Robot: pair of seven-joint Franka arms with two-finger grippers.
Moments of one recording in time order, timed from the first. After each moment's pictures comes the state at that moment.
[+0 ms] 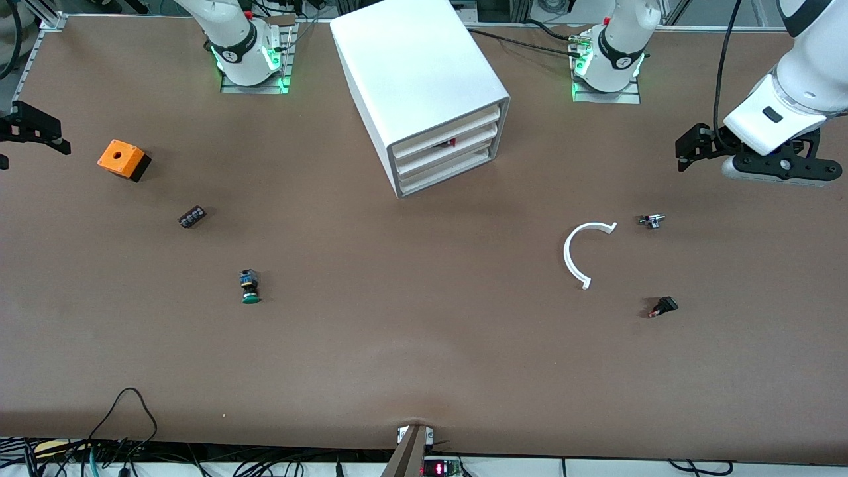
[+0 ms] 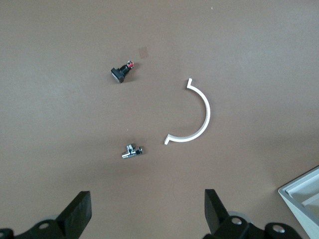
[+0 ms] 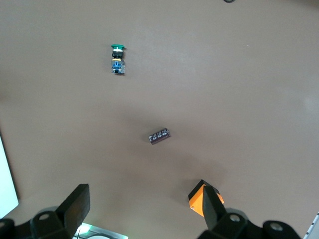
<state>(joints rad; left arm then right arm) -0.07 -0.06 -0.05 -1.75 0.06 1.66 0.01 0.02 0.05 -0.13 -1.50 0.00 1.50 -0.40</state>
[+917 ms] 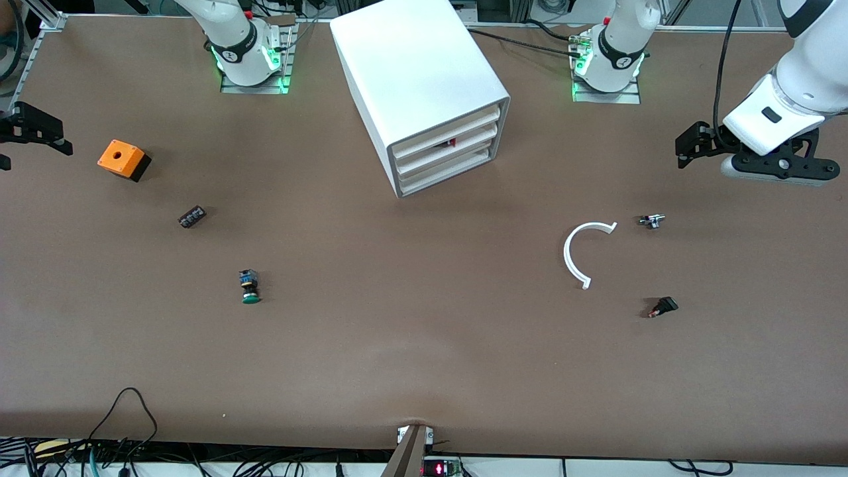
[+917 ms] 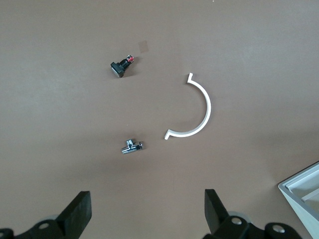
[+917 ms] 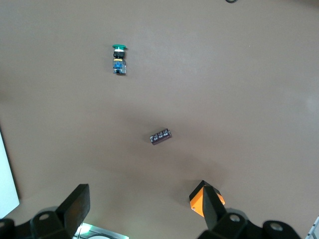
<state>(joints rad) -0.07 -0.06 -0.05 -1.75 0.06 1.65 0.01 0.02 0.06 -0.13 -1.50 0.00 1.50 -0.40</state>
